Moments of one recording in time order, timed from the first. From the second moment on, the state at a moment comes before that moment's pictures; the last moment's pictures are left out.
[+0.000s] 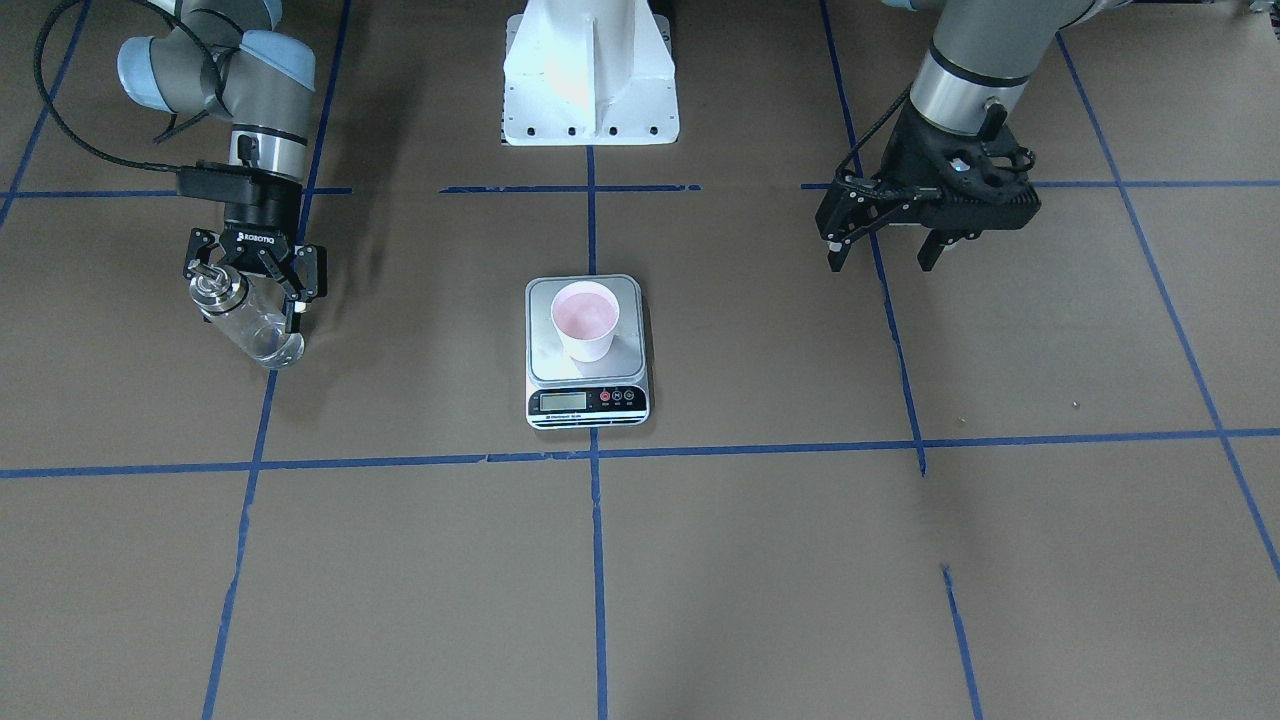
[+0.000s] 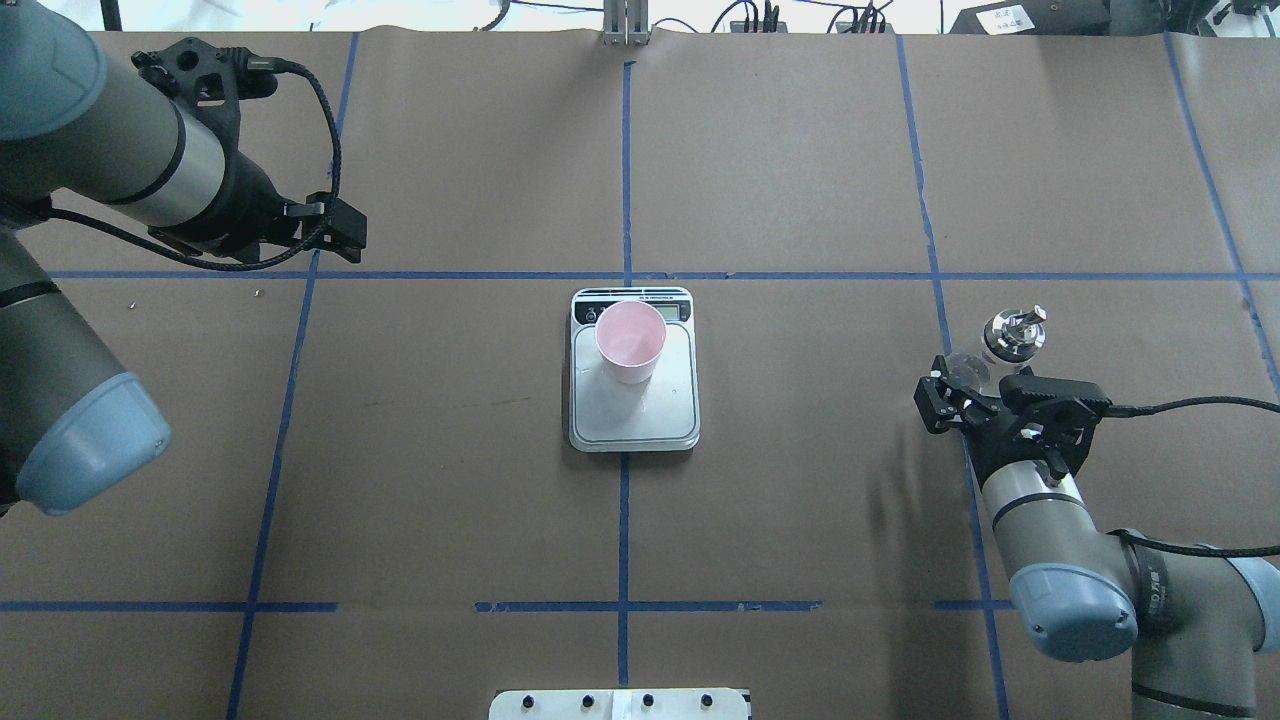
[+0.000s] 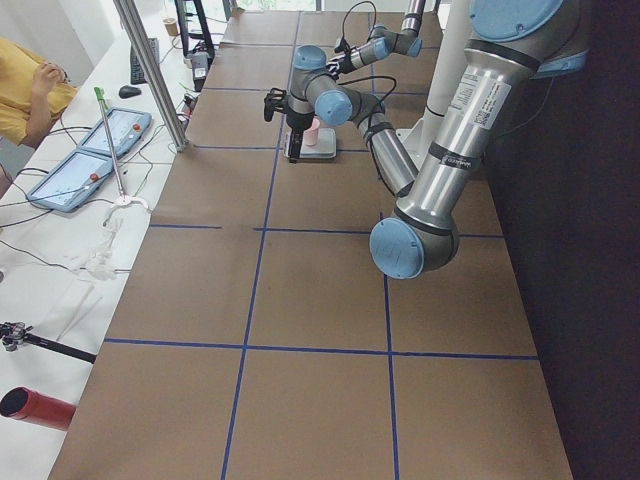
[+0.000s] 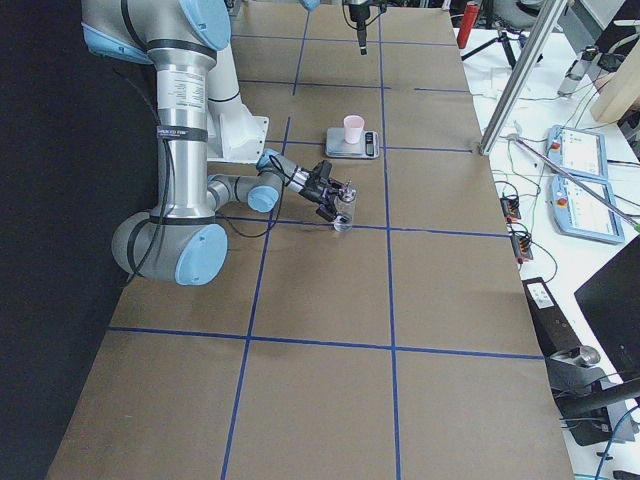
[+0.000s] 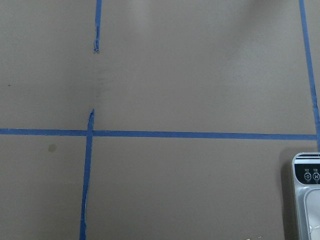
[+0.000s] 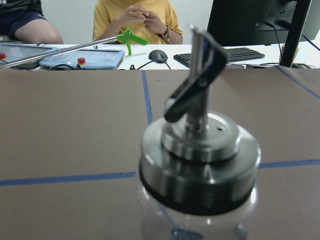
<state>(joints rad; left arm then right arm) -0.84 -2.00 -2.06 -1.45 -1.98 -1.02 0.21 -1.67 1.92 -1.10 0.69 1.55</state>
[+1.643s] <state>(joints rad) -0.85 -2.00 -2.03 -1.42 -1.98 -0.88 0.30 -1.94 2.09 -1.07 1.13 1.27</state>
